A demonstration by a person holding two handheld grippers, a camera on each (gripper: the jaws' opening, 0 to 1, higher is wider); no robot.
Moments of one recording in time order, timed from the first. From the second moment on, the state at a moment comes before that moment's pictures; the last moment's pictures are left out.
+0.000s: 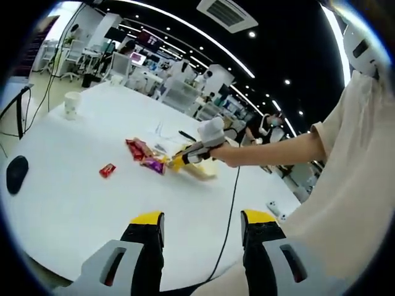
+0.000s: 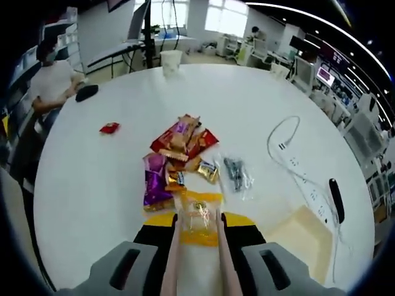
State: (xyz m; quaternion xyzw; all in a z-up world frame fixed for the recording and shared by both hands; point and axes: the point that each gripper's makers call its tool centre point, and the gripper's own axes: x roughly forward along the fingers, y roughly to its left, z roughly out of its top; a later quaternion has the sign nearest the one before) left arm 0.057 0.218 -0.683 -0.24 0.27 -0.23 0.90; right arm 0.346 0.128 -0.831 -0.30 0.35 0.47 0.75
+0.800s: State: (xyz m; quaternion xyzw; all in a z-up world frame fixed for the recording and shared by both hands) left arm 0.059 0.221 -0.685 -0.24 0.27 -0.23 0.90; right arm 0.360 0.128 -0.842 -0.24 0.38 0.46 0.77
